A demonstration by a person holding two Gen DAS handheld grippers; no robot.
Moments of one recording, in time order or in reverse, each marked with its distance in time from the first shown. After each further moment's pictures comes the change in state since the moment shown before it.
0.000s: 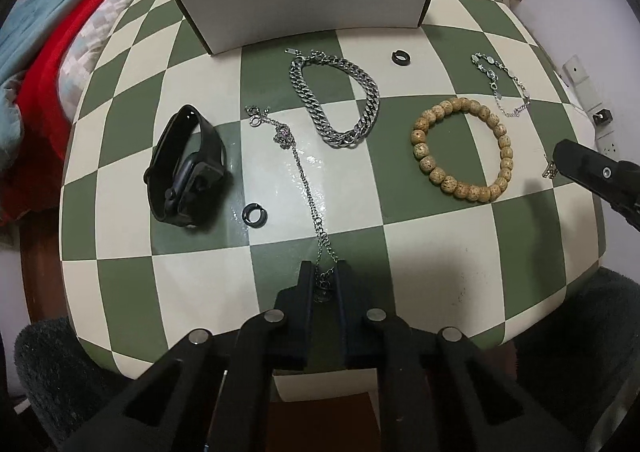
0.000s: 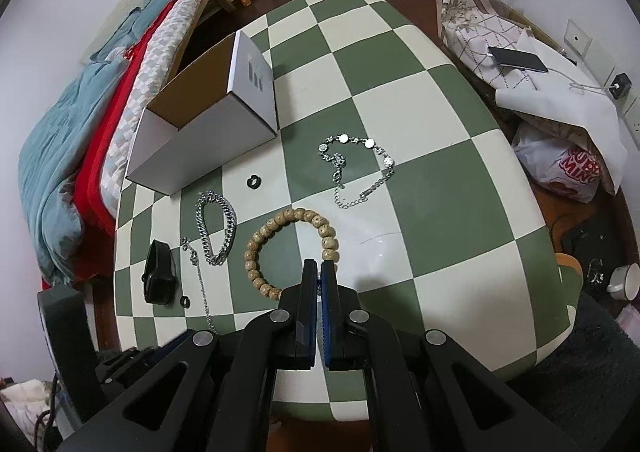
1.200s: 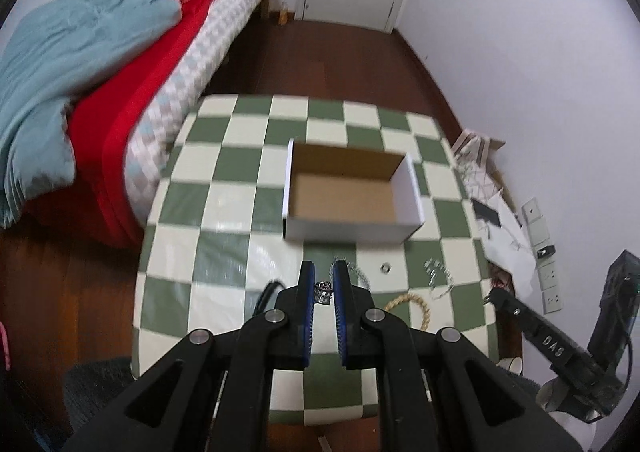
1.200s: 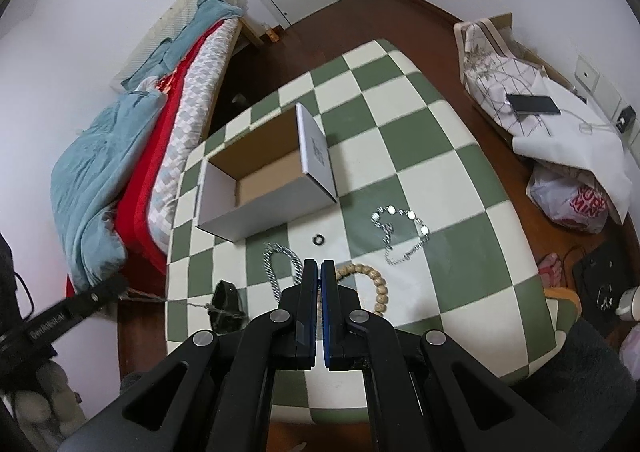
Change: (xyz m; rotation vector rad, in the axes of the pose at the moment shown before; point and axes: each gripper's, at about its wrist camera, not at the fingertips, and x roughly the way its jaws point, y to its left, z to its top) left arm -0.170 0.082 0.072 -0.181 -0.373 -0.137; right arm -0.075 0.037 0.027 -0.029 -0.140 0.109
